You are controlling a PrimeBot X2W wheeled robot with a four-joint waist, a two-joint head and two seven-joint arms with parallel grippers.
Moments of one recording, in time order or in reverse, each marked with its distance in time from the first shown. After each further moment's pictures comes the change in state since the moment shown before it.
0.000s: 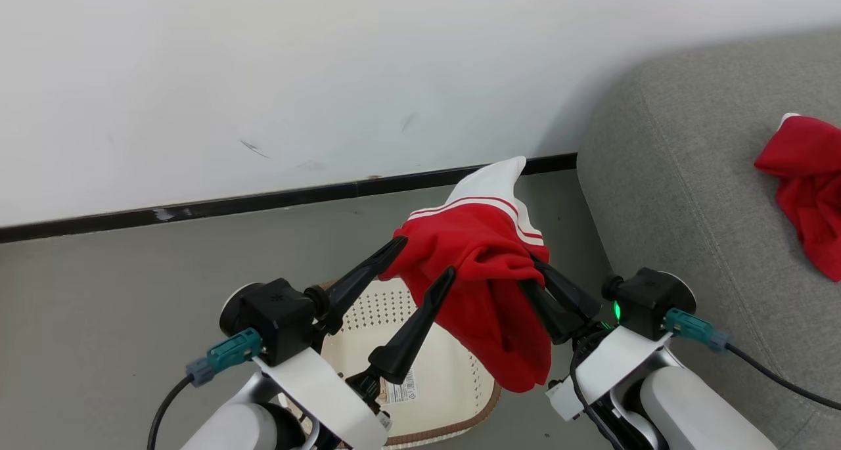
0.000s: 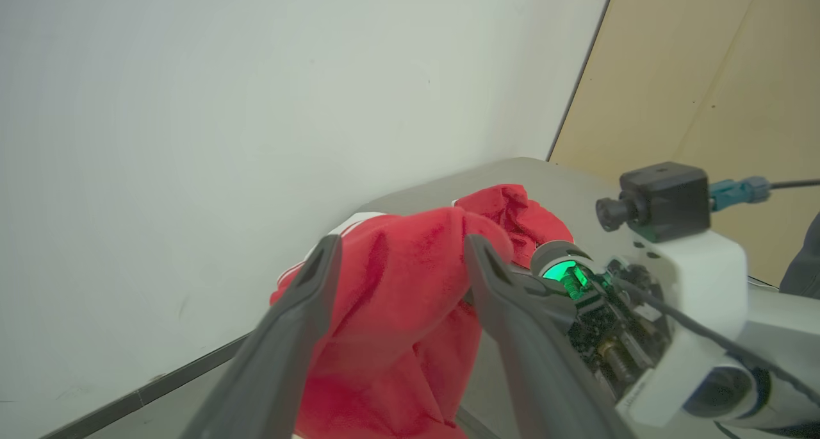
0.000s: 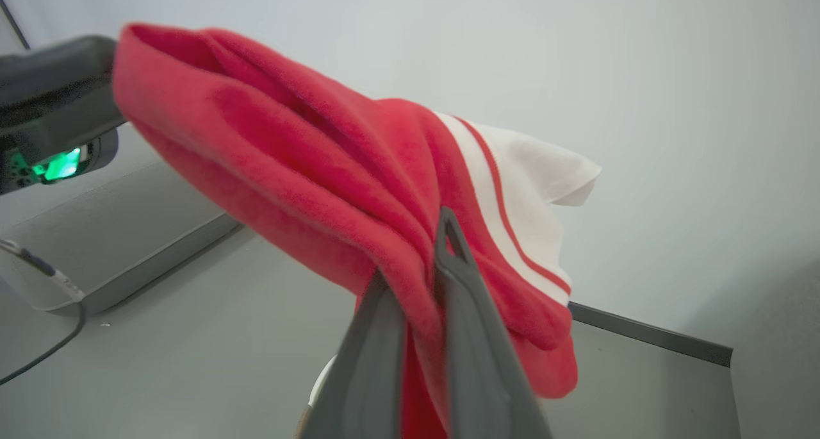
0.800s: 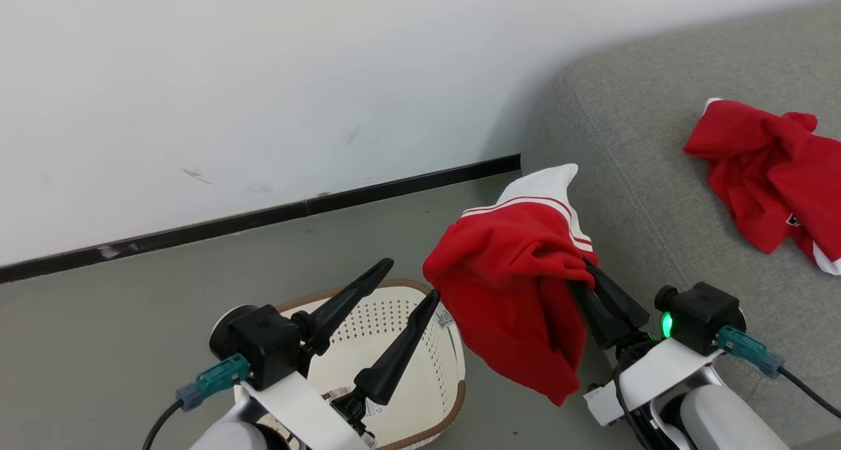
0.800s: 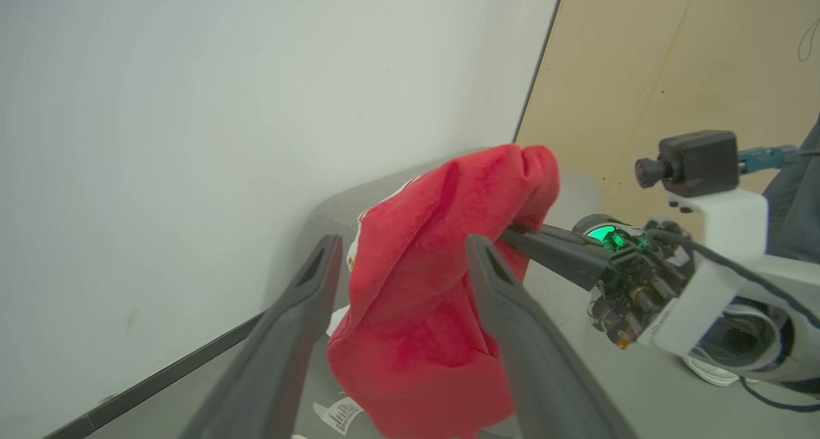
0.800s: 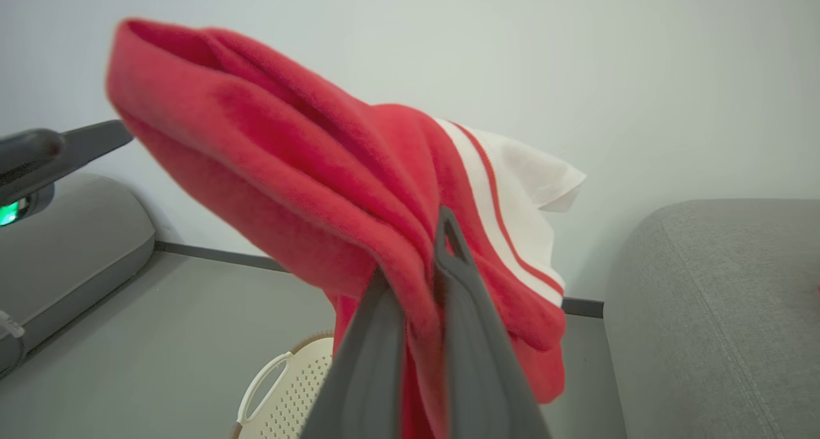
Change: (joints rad) left arm 0.050 0.038 -0.007 0.033 0.009 -0.027 -0.075; right arm 0.116 0.002 -0.160 -0.066 -0.050 0.000 0.000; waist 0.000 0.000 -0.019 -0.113
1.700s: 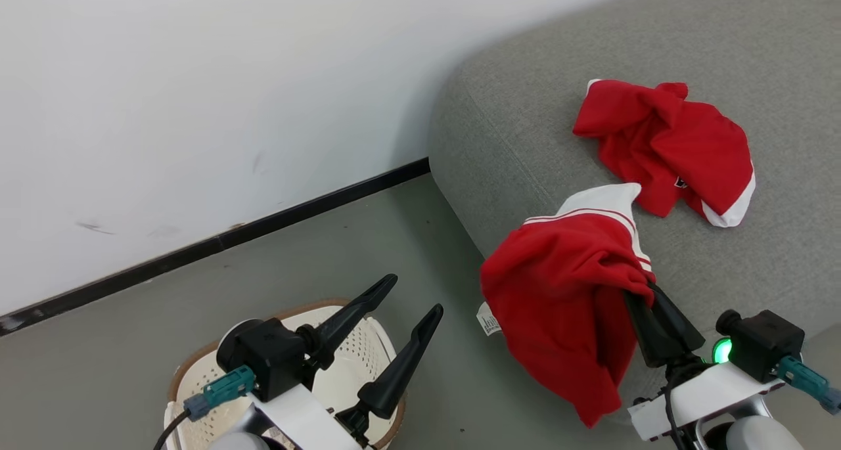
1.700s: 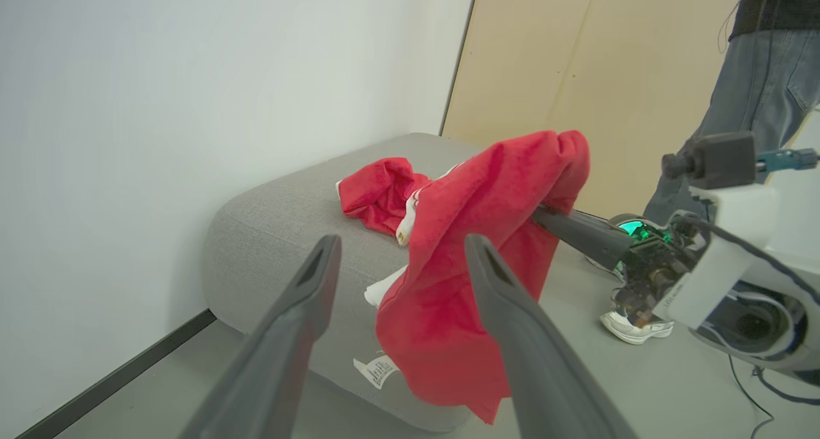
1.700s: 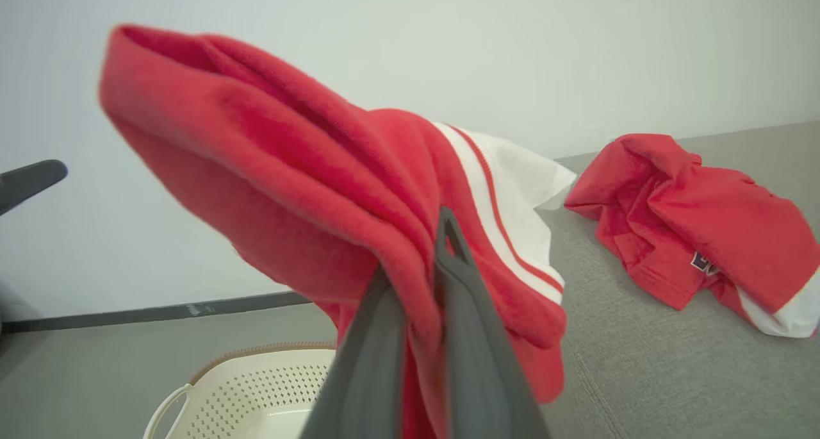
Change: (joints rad) left arm 0.019 -0.001 -0.019 0.027 -0.007 -0.010 -0.020; right arm 0.134 0.021 -0.165 -0.065 -0.018 0.000 0.000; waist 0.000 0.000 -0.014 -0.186
